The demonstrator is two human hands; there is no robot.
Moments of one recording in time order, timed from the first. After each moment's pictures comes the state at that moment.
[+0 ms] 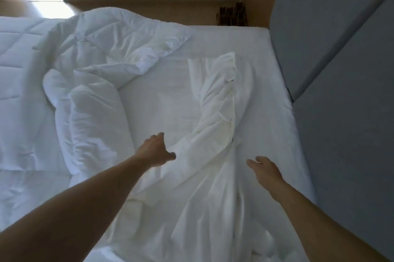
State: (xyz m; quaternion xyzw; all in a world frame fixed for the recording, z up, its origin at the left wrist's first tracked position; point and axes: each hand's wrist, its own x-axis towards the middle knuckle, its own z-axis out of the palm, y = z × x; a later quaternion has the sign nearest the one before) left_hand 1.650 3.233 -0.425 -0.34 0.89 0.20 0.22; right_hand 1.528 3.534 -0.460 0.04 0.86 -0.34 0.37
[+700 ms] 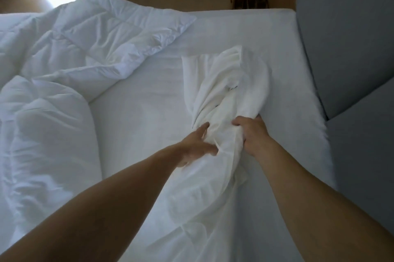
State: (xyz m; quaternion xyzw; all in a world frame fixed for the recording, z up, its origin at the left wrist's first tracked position) left_hand 1.434 3.262 -0.515 -0.34 0.72 0.56 0.23; right_hand 1.314 3.395 -0.527 0.15 0.63 -0.68 0.35
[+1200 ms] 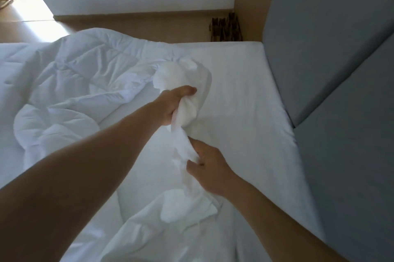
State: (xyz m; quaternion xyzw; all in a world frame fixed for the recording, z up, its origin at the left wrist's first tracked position) left_hand 1.418 3.193 -0.330 -0.38 0.58 0.72 0.06; right_hand 1.470 3.388 -0.352 -0.31 0.78 -0.45 0.31
